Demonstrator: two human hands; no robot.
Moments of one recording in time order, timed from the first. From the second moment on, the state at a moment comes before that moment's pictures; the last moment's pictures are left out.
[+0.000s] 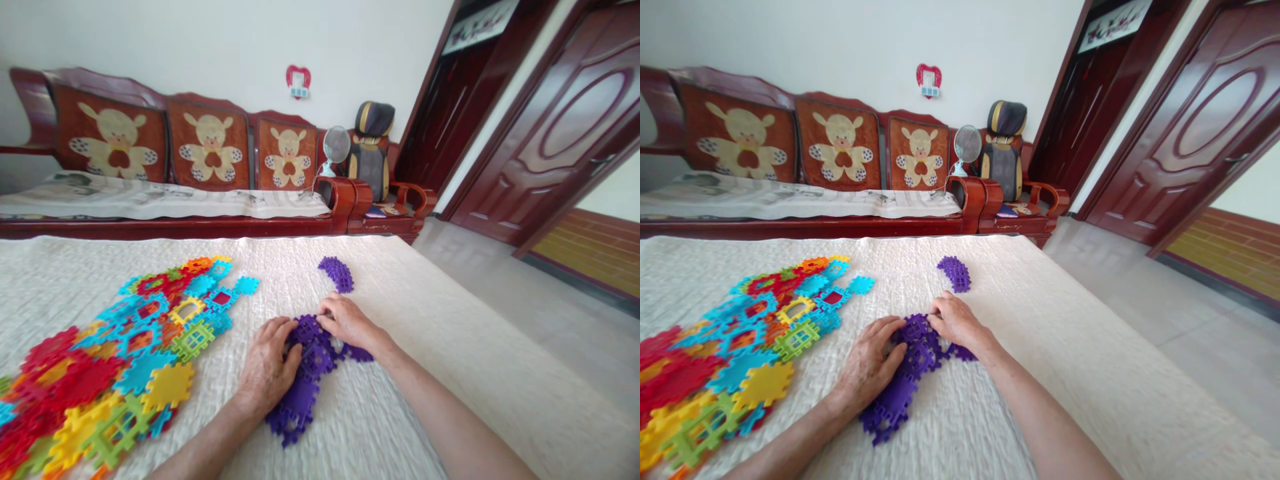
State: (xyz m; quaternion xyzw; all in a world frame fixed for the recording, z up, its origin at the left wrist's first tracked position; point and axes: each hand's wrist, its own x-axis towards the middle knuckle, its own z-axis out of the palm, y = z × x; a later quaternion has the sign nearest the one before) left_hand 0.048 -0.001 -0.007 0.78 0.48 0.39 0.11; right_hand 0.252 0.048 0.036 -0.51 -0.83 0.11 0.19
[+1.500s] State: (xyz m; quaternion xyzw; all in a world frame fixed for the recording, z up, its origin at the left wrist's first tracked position) left_hand 0.049 -0.003 -0.005 0.79 0.48 0.38 0.10; right_hand 0.258 0.050 0.035 -0.62 -0.77 0.07 0.16
